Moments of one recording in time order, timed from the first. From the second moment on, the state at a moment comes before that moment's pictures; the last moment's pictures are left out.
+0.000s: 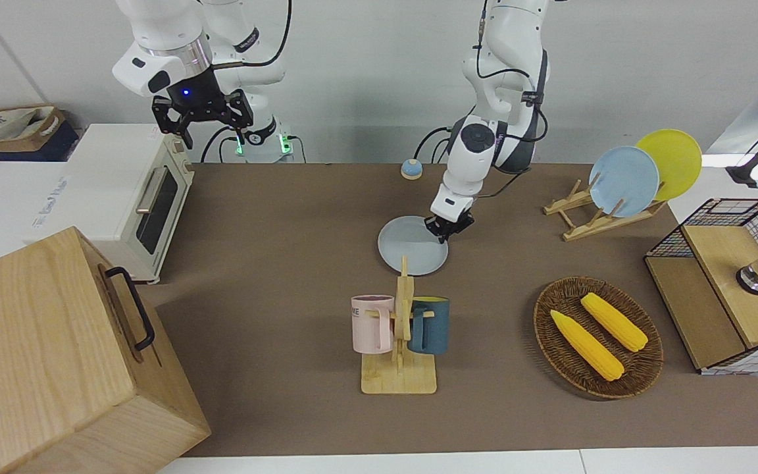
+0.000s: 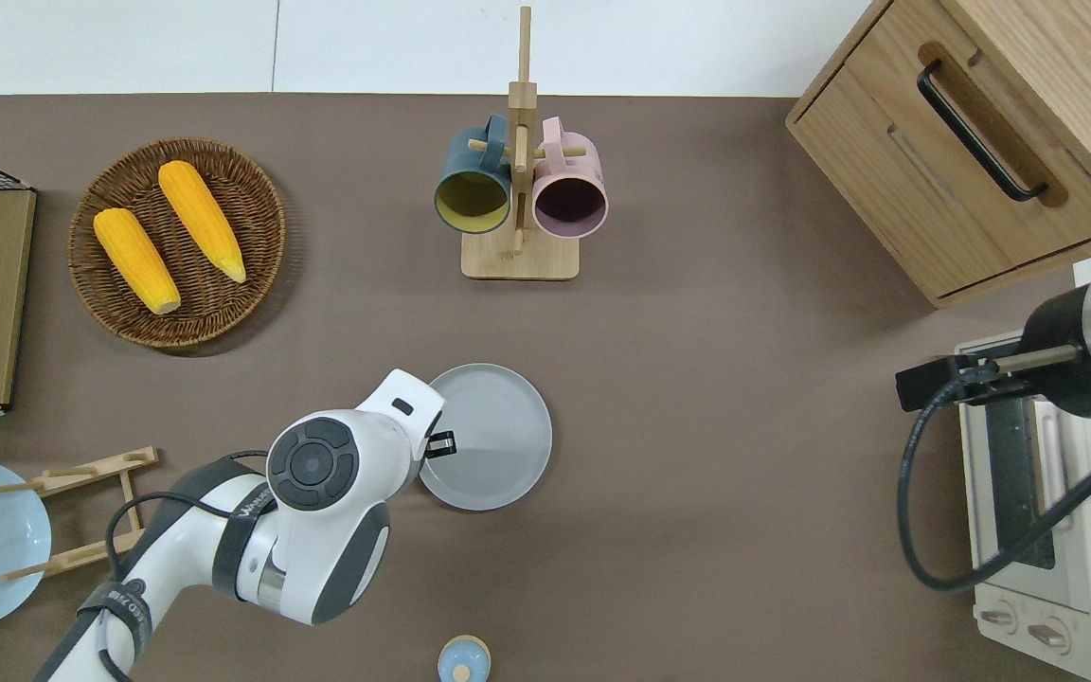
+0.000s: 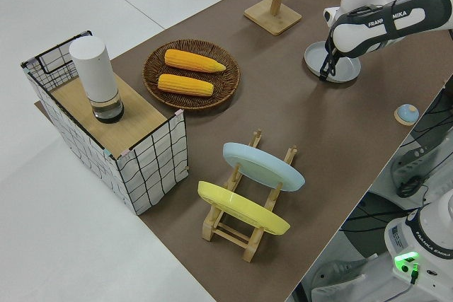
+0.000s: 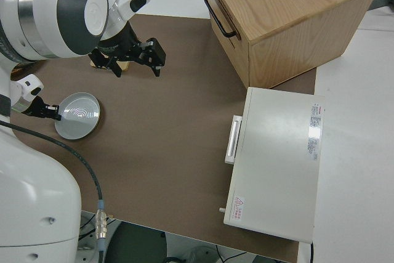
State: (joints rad) left arm -0.36 0.09 -0.11 -2.35 -0.06 2.48 -0.59; right arm 0.02 -0.01 0.12 -1.47 0.00 1.39 0.03
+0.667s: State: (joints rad) left arm -0.53 0.16 -0.11 -2.25 -0.04 2.48 -0.83; right arm 0.02 -0.01 0.12 -1.47 0.00 1.39 0.03
